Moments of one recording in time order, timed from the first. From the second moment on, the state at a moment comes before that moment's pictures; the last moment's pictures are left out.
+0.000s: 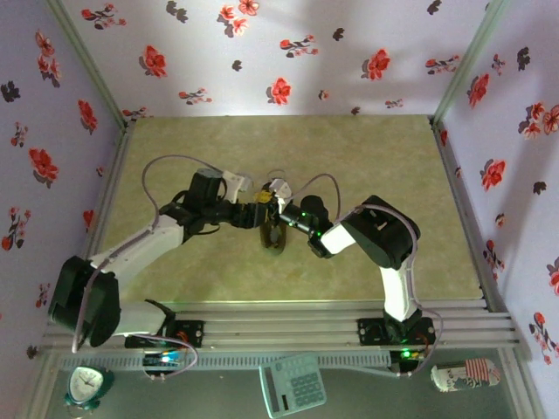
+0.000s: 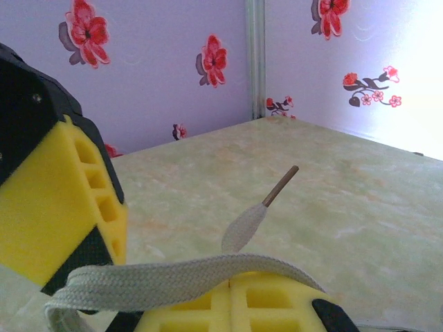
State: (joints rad) left arm -0.54 1.31 0.84 -0.24 0.45 -0.29; right arm 0.75 2.01 0.77 1.25 -0.32 0.04
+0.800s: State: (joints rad) left arm -0.45 1.34 0.84 -0.10 0.35 -0.49; right arm 0.75 1.99 0.76 1.26 -0.34 0.04
